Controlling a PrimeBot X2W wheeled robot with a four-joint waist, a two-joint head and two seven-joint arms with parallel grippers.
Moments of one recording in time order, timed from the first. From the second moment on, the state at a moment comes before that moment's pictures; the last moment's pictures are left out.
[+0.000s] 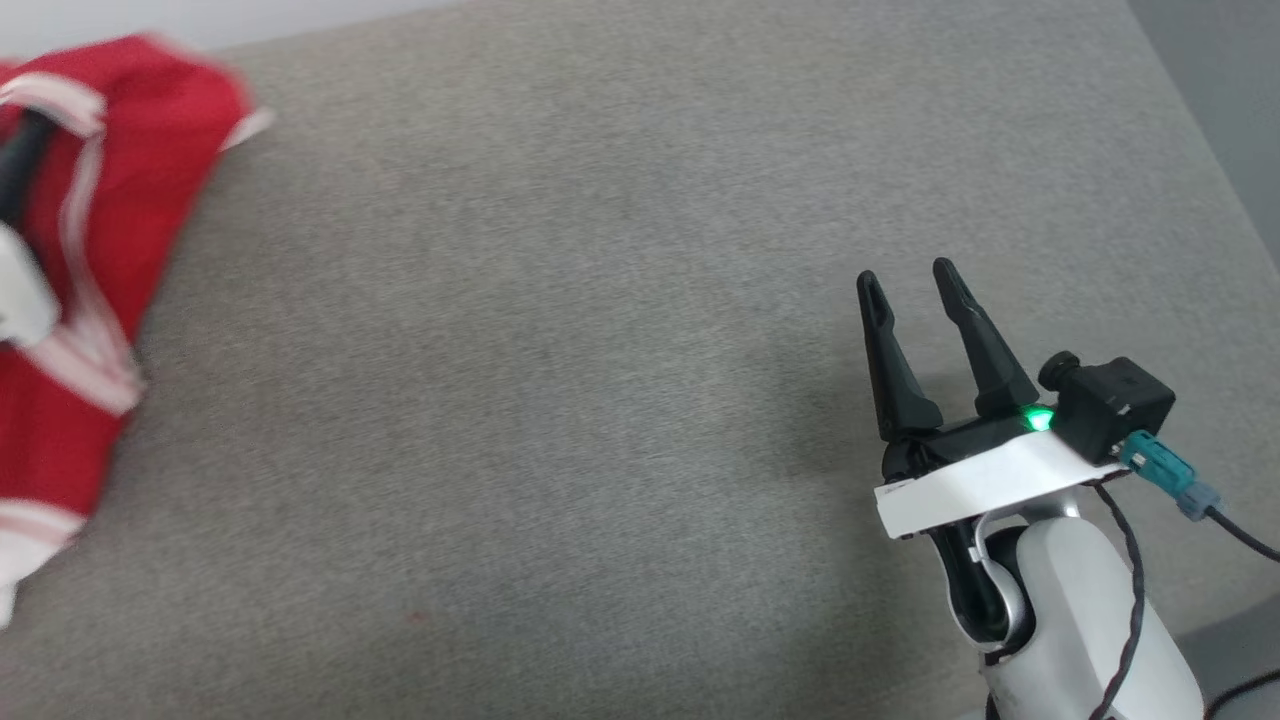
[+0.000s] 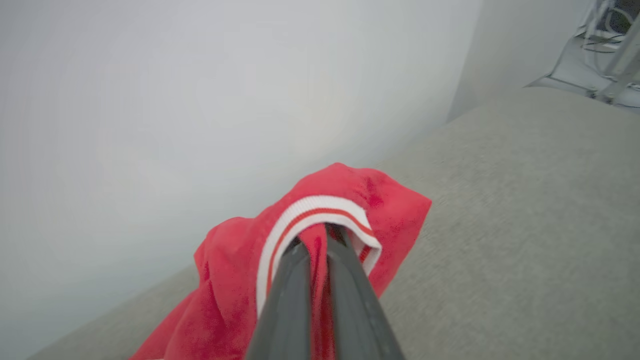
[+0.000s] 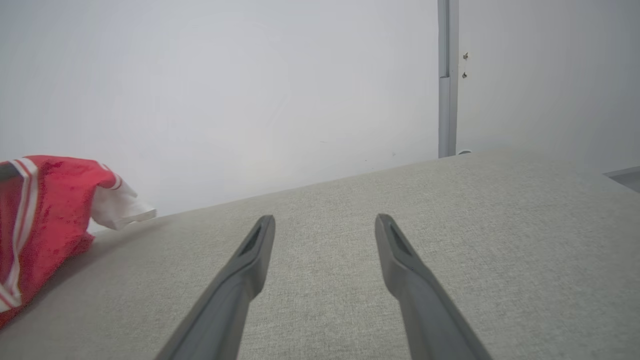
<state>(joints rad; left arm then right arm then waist) -1.03 0.99 -1.01 0.53 -1.06 -0.13 -0.17 -0.34 -0.05 0.19 0.25 0.39 0.13 -0.26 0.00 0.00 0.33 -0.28</state>
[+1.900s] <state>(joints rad) -0.99 0.83 -1.27 0.11 -1.19 -0.13 0.00 -0.29 -0.05 0.10 0.20 0.40 0.13 -0.26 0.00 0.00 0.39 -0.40</state>
